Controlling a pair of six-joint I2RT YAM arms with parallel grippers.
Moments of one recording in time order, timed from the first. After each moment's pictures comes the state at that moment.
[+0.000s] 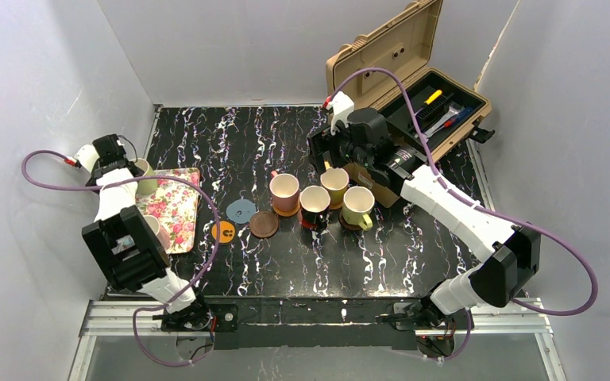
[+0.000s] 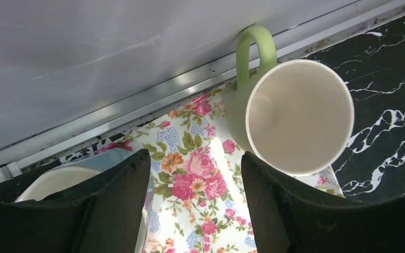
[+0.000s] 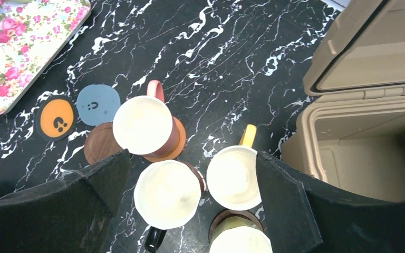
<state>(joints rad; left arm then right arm) 0.49 1.55 1.16 -0.45 -0.41 -0.55 0.73 1.45 1.40 -0.39 0.00 0.07</state>
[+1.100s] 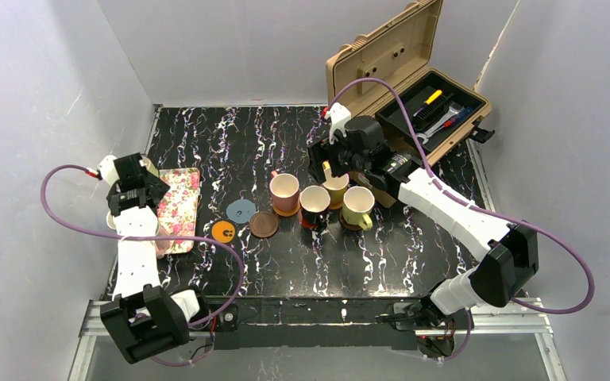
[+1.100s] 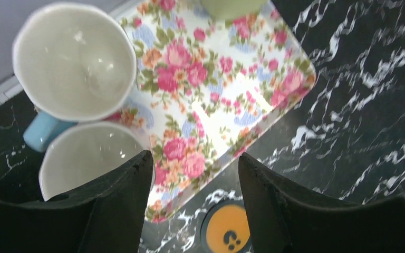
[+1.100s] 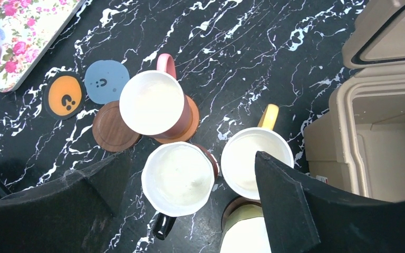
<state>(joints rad) 0.35 1.10 0.95 -0.63 -0.30 -0.56 0.73 1.45 1.33 -0.39 -0.06 0.11</state>
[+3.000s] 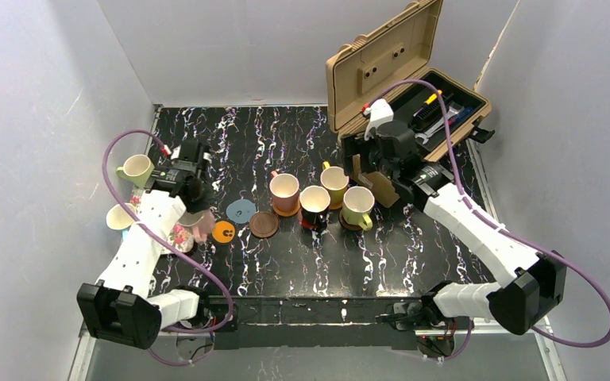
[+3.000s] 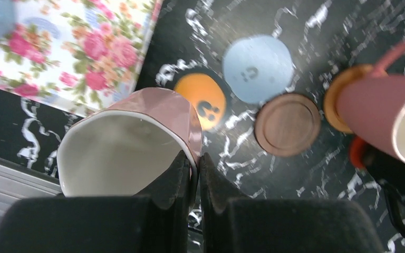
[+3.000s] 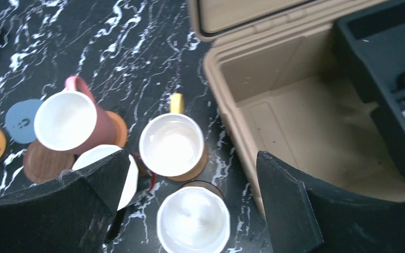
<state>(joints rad) -0.16 1.18 1.16 -1.08 -0.31 -0.56 0.65 1.27 1.19 -0.37 0.17 0.12</state>
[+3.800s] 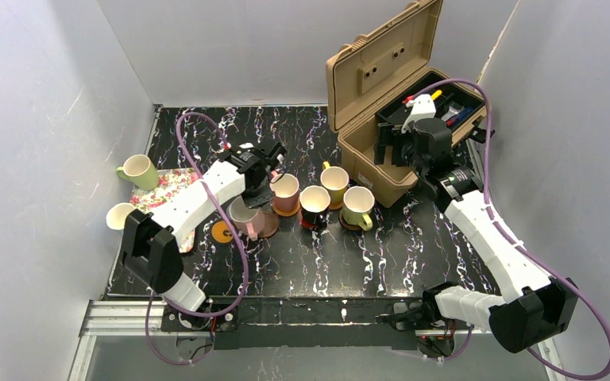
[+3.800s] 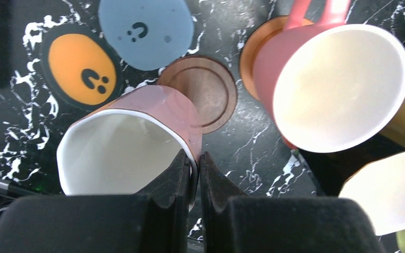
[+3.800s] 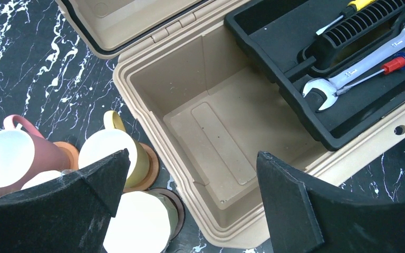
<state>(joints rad) -0.60 1.55 1.34 -1.13 -0.36 -0.98 0.41 1.15 1.13 -0.37 0.16 0.14</state>
